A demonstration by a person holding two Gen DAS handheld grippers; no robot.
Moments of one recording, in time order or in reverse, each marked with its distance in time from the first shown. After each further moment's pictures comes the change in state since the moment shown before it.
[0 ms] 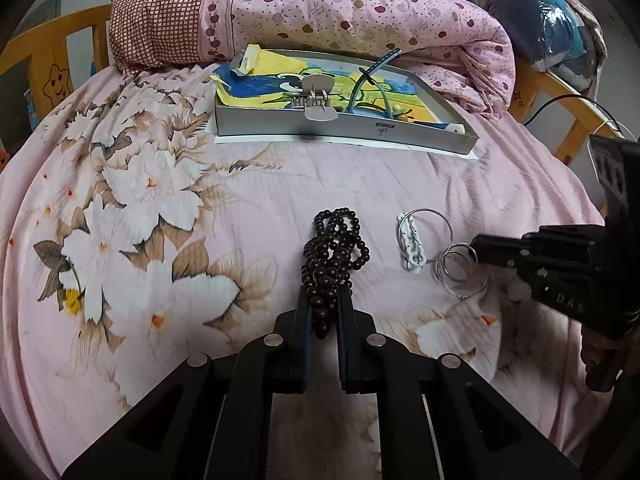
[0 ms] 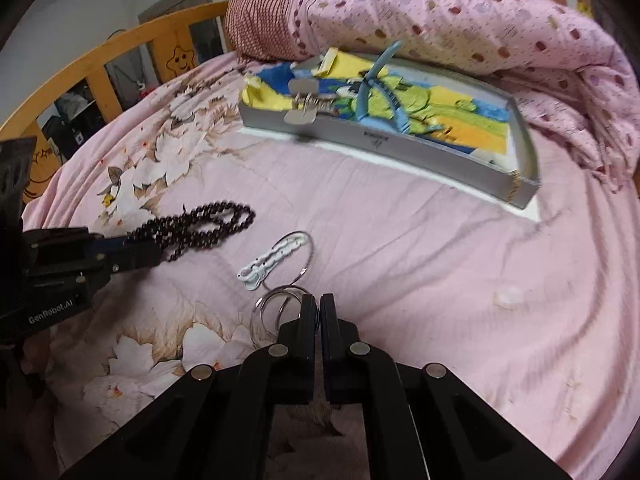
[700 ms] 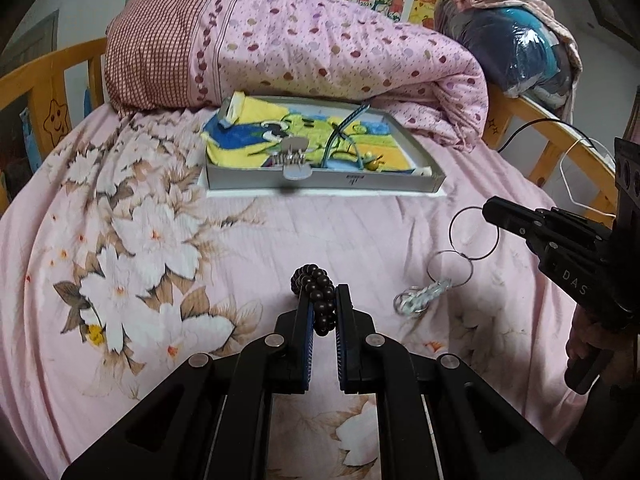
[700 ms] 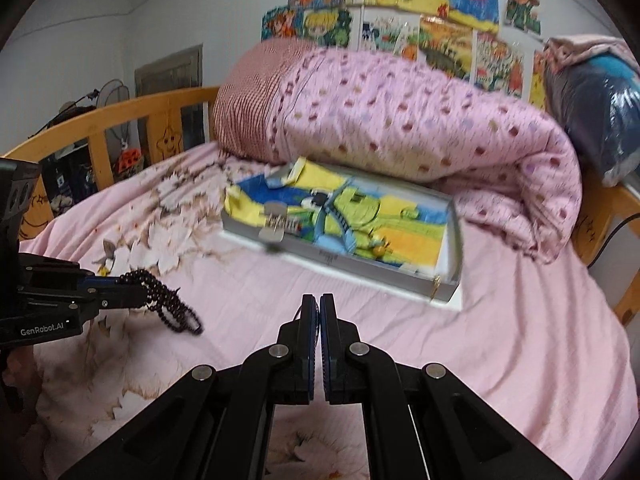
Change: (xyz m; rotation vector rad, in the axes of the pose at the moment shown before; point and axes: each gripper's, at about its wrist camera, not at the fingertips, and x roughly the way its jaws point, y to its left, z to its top) left arm -0.042 -0.012 0.021 0.034 -0.111 -0.049; right arm -0.072 0.005 0.014 -0.037 -0.340 -0.159
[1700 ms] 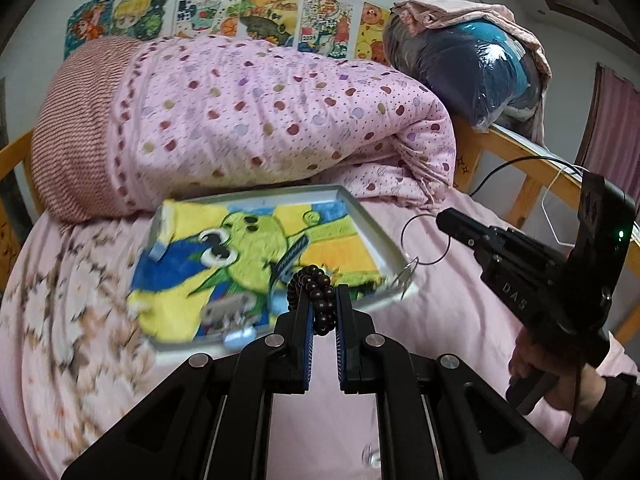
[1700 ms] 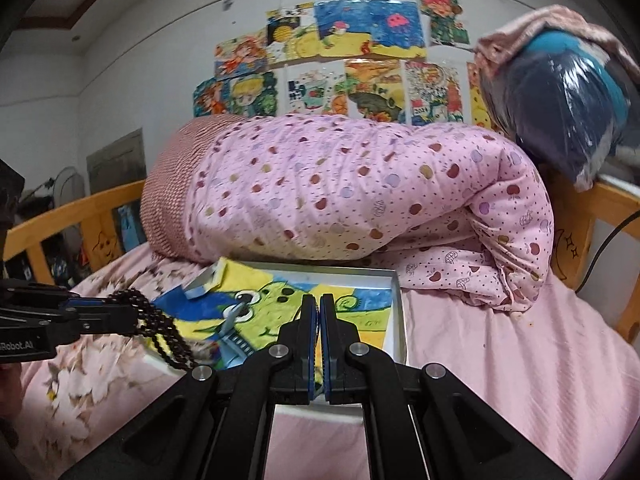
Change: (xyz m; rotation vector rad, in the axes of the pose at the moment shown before) left arm 0.048 -0.034 0.136 0.163 -0.103 -0.105; right arm 0.047 -0.104 0.058 0.205 -0.242 -0.095
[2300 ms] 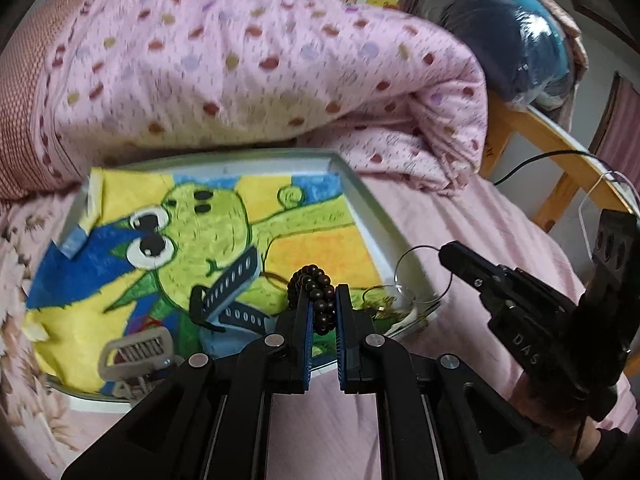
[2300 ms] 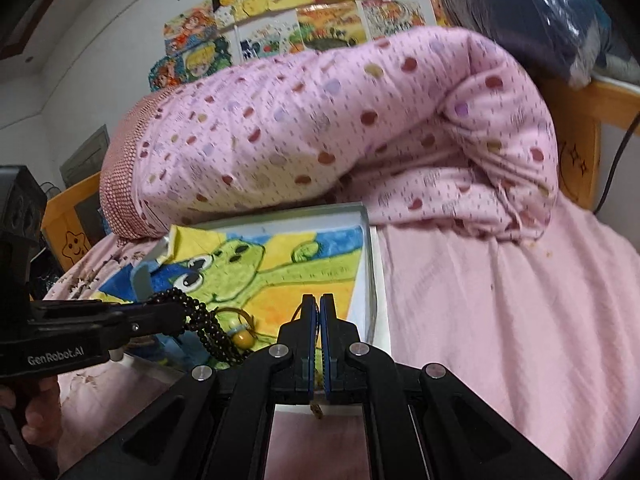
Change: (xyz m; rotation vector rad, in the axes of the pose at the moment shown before) left arm 0.132 0.003 0.010 -0.075 0.129 -0.035; right arm 0.065 -0.057 -0.045 0.148 0.160 -0.020
